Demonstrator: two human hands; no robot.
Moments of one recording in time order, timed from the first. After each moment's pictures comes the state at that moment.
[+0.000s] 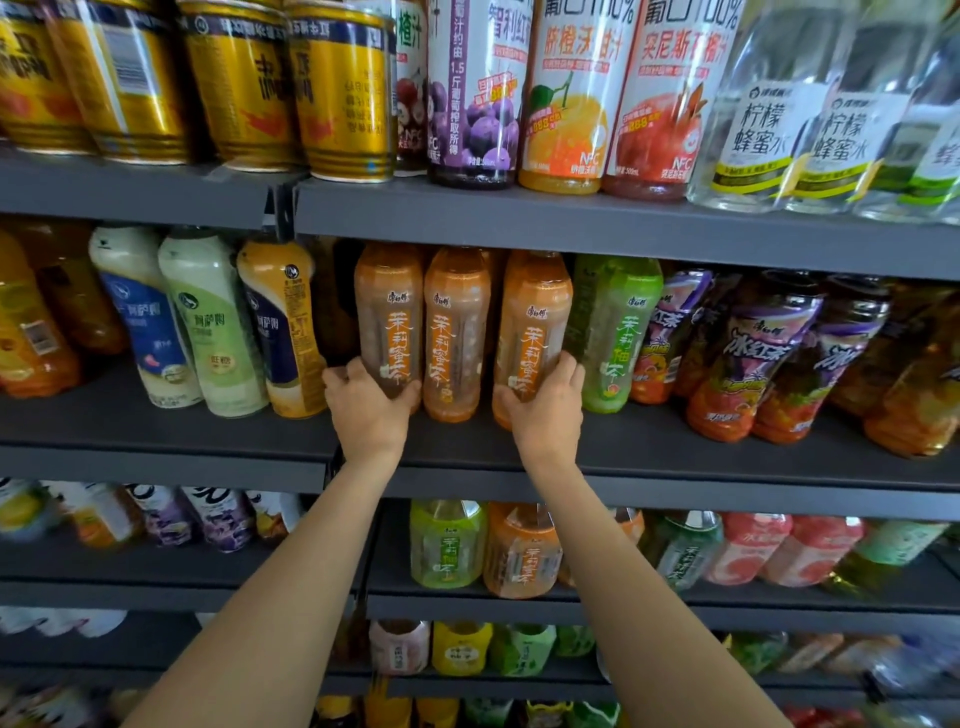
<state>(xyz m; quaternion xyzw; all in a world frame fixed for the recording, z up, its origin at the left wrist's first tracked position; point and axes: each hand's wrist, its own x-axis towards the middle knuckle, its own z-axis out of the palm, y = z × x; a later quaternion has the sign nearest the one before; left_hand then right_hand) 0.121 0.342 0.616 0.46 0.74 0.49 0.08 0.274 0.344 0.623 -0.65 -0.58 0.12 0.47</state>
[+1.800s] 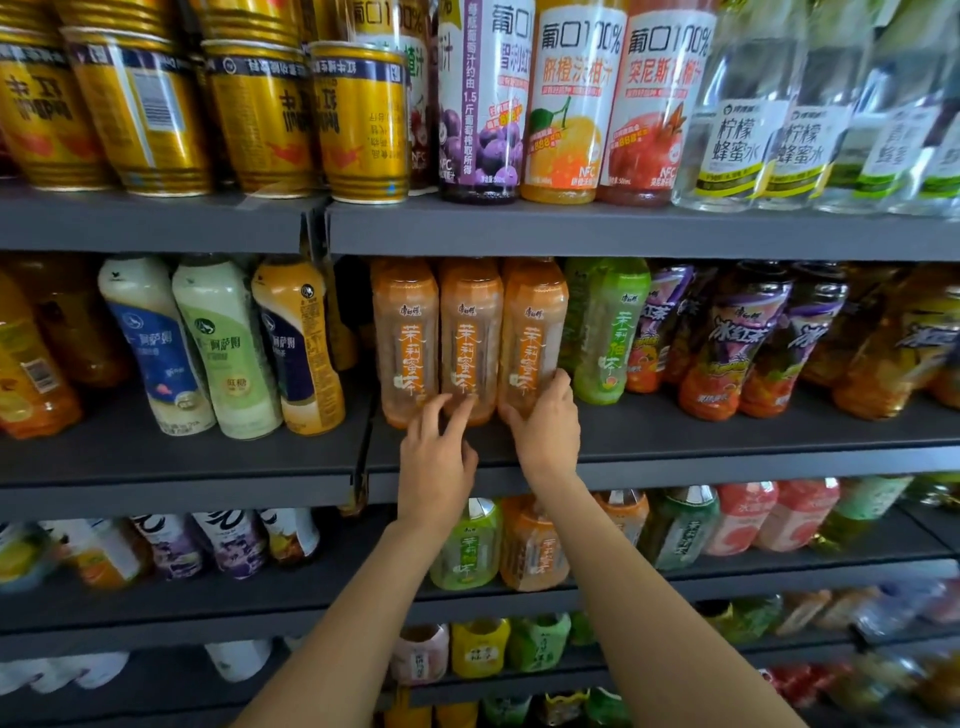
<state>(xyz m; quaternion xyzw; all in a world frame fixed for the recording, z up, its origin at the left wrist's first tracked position) 0.142 0.306 0.576 0.72 0.58 0.38 -0.01 0.258 0.334 0.605 -0.68 -0.56 0.12 0.46</state>
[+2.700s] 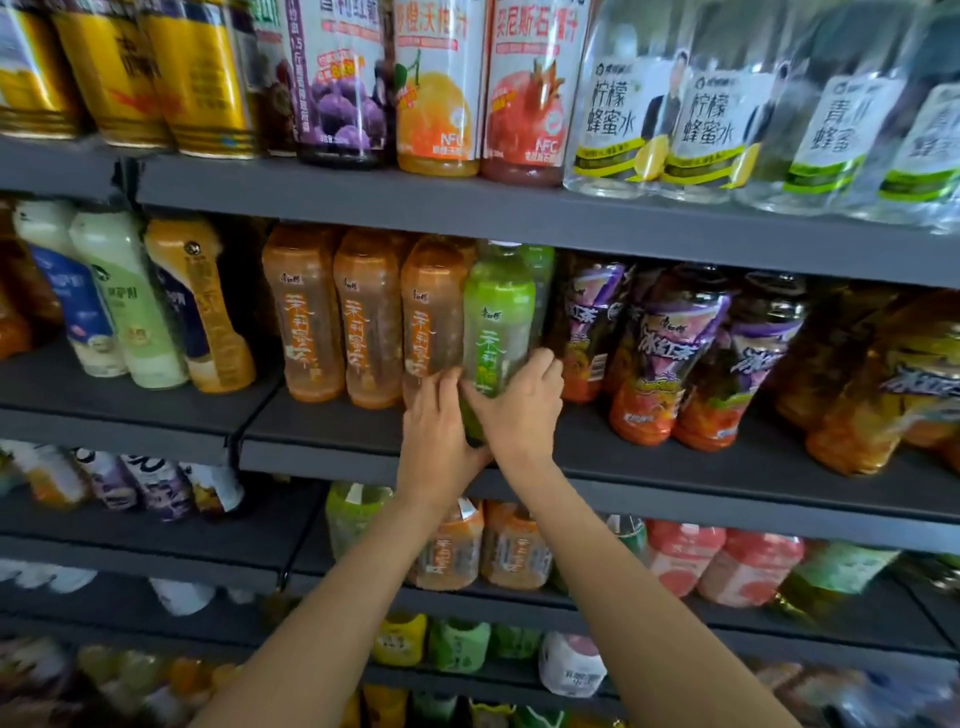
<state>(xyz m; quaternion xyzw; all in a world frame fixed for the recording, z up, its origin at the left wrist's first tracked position) 0.281 0.314 0.595 0.66 0.62 0.44 0.02 0.358 0.349 0.623 -0.63 -0.63 0.08 0.45</state>
